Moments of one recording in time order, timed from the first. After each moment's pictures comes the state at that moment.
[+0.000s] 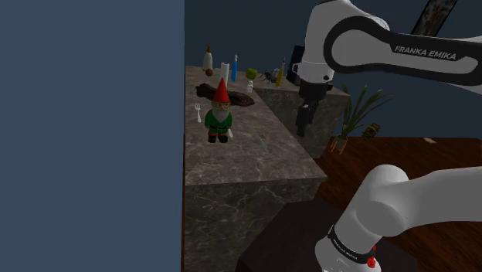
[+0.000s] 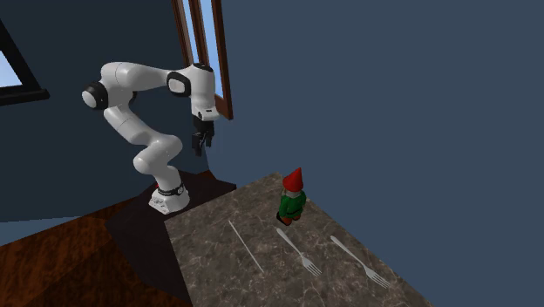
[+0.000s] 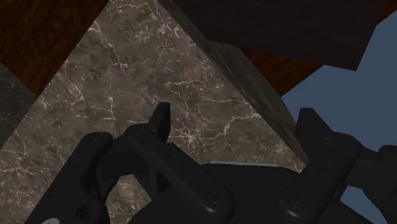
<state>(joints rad) -0.01 -0.82 0.07 -2.42 -0.08 1.49 -0.12</state>
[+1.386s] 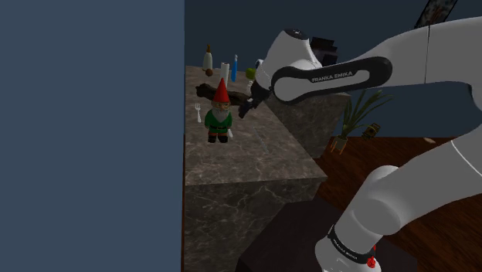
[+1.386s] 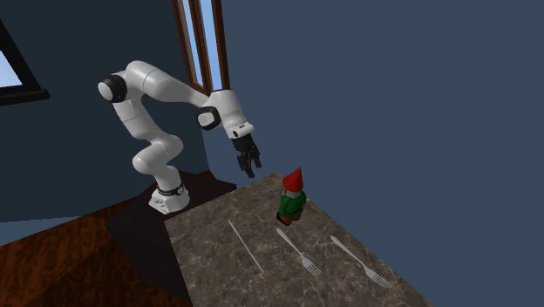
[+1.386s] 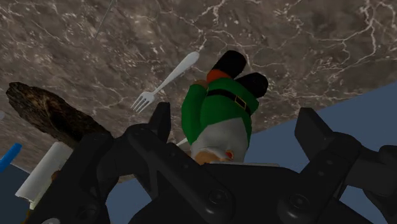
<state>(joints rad) -0.07 -0.44 0.08 -2.44 -0.17 2.43 -0.02</state>
